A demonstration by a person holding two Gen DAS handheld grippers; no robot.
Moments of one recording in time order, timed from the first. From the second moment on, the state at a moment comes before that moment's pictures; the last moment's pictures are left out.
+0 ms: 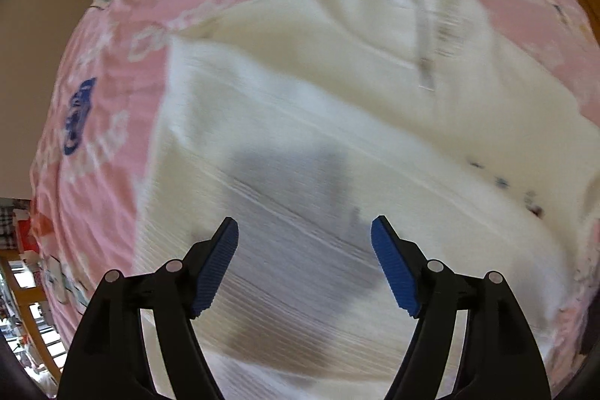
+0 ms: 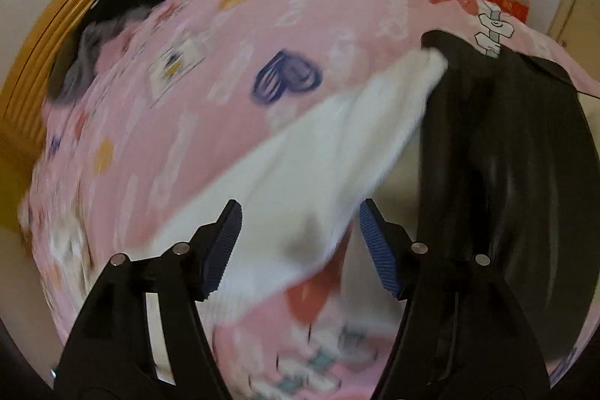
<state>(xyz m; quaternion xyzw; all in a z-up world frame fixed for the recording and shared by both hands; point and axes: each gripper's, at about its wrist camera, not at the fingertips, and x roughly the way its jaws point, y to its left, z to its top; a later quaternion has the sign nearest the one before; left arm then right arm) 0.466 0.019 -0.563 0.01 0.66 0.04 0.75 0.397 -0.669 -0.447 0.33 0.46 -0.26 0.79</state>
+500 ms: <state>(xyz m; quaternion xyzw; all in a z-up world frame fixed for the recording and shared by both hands) 0.448 -0.104 -0.582 -0.02 0.70 -0.02 0.71 0.408 -0.764 -0.477 0.37 0.51 -0.32 0.71</state>
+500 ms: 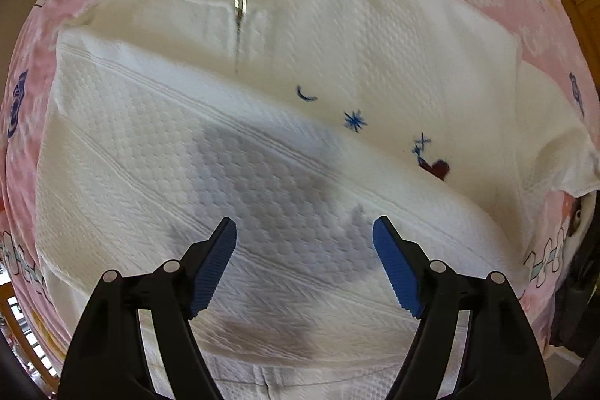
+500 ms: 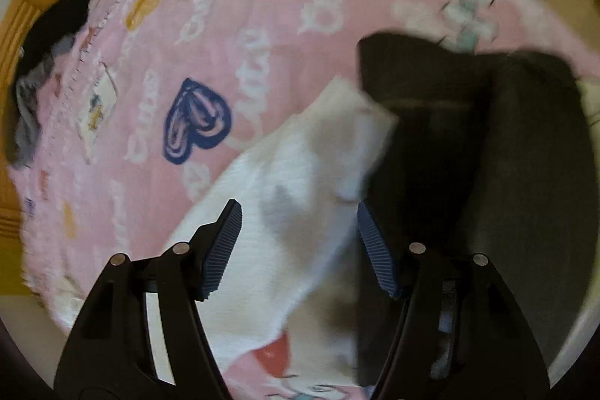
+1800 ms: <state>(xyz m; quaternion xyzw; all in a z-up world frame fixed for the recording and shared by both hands) 0.391 0.103 -0.536 -0.12 0.64 0.13 0.75 0.419 -0.308 -0.306 0.08 0.34 0.15 0.93</state>
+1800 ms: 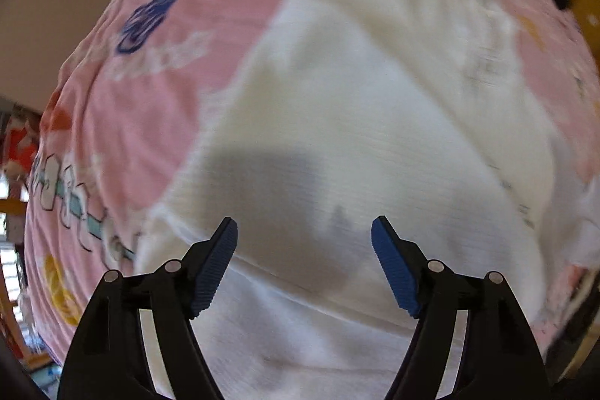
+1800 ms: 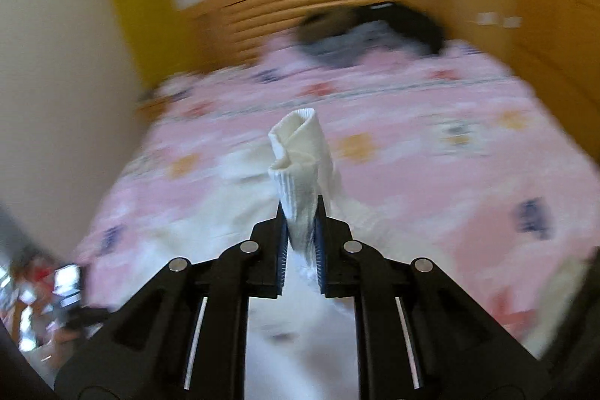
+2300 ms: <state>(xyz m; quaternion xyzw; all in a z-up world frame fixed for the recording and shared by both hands) 0.398 0.248 -0.550 -0.16 0.63 0.09 0.76 0.305 0.003 -0.408 -0.04 0.39 0.25 0.88</state>
